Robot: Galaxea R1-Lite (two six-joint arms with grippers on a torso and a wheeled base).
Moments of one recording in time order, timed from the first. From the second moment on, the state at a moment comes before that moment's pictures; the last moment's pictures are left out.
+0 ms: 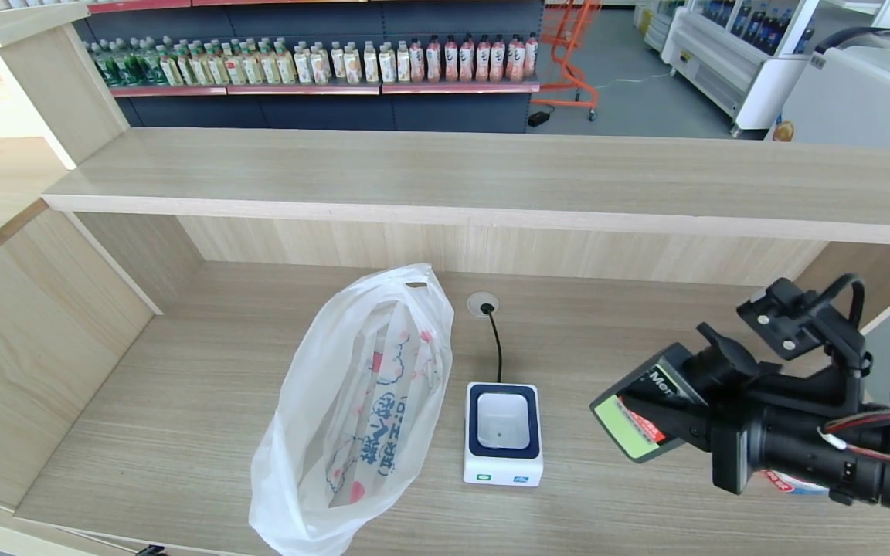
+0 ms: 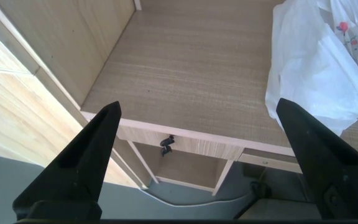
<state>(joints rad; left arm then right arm) 0.00 0.00 0.00 0.05 0.13 0.01 0.53 1.33 -0.48 -0.52 0.15 -0.03</state>
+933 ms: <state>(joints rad) 0.00 0.00 0.00 0.05 0.13 0.01 0.59 1.30 -0.62 -0.37 0.16 0.34</state>
